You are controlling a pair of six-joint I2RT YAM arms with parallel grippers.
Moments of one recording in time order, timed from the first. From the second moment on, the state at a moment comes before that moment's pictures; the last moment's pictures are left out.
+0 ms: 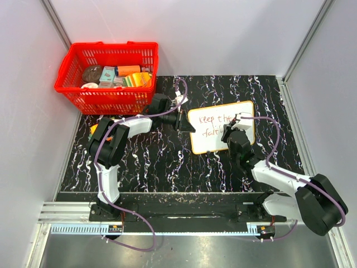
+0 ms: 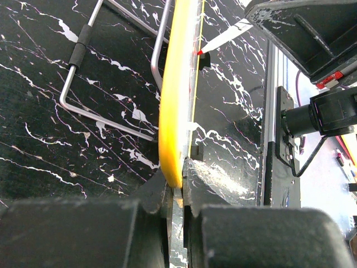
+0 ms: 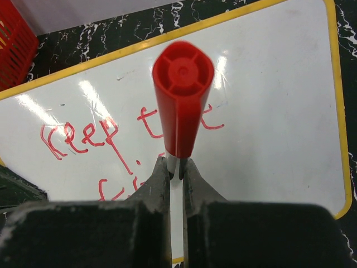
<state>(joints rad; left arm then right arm) -0.46 1.99 1.22 0.19 1.00 -0.24 0.61 1.17 0.45 0.52 0.61 0.35</state>
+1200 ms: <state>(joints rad) -0.46 1.99 1.22 0.19 1.00 -0.24 0.61 1.17 0.49 0.51 0.60 0.30</state>
